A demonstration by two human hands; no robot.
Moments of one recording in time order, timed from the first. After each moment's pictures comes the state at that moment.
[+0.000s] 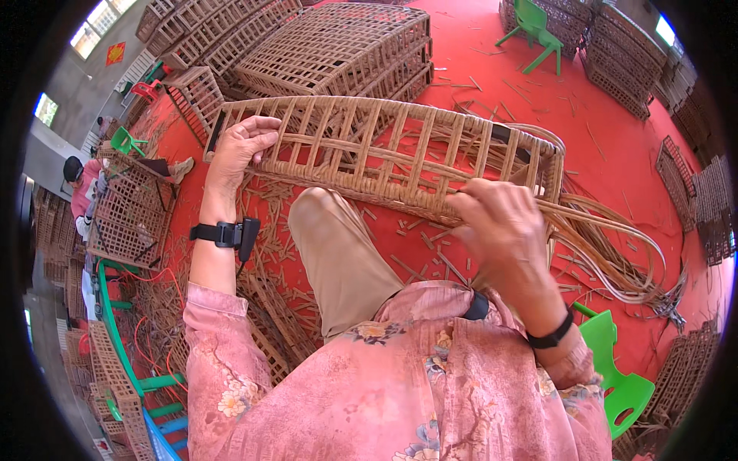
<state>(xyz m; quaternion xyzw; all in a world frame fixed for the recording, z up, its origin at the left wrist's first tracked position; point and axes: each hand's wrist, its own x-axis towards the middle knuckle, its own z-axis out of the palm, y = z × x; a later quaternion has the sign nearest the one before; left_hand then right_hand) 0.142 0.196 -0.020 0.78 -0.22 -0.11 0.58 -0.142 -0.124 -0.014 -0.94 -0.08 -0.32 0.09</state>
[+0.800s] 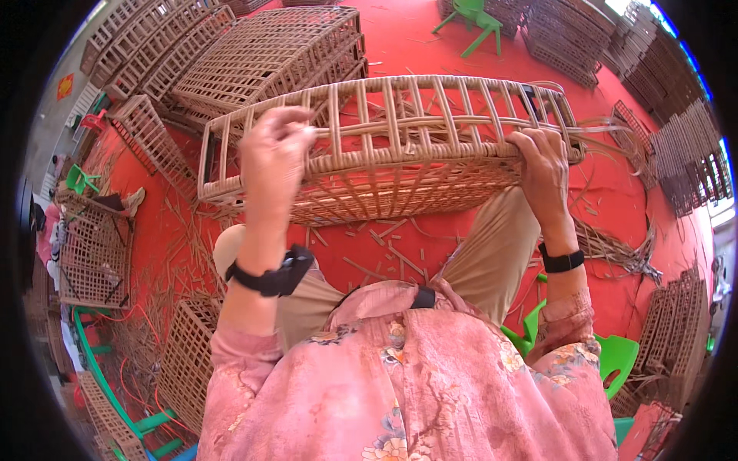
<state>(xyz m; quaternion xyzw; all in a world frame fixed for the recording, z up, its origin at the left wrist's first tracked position) 0.032 0.016 -0.017 0.72 -0.24 0.07 0.65 -0.152 -0.301 -0.039 -0.93 0.03 -0.37 -0.06</state>
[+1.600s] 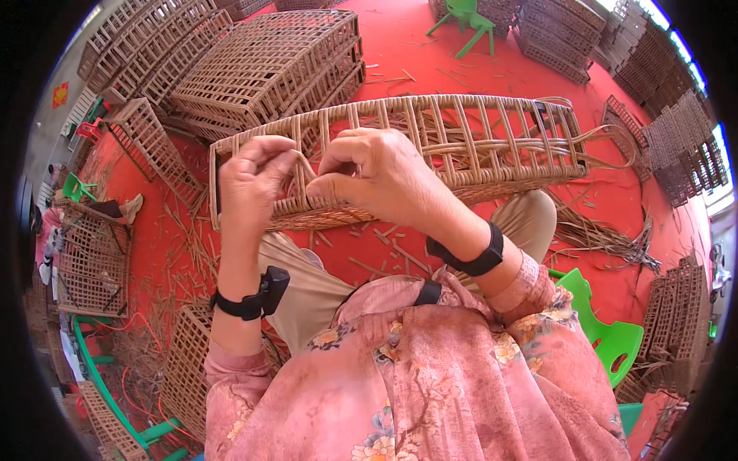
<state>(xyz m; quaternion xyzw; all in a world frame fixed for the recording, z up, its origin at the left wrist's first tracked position) 0.023 0.082 -0.019 0.72 -0.25 -0.01 0.64 -0.074 -0.101 0.015 -0.89 -0.12 -0.18 0.40</state>
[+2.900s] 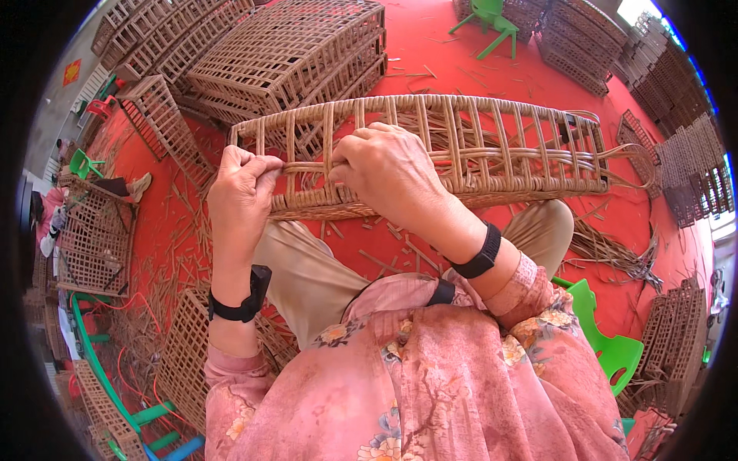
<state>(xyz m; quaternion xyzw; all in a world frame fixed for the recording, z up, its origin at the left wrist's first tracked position) 0.025 0.139 -0.028 0.88 -0.28 0.20 0.33 -0.048 -0.074 -0.010 -0.94 -0.14 -0.25 0.21</state>
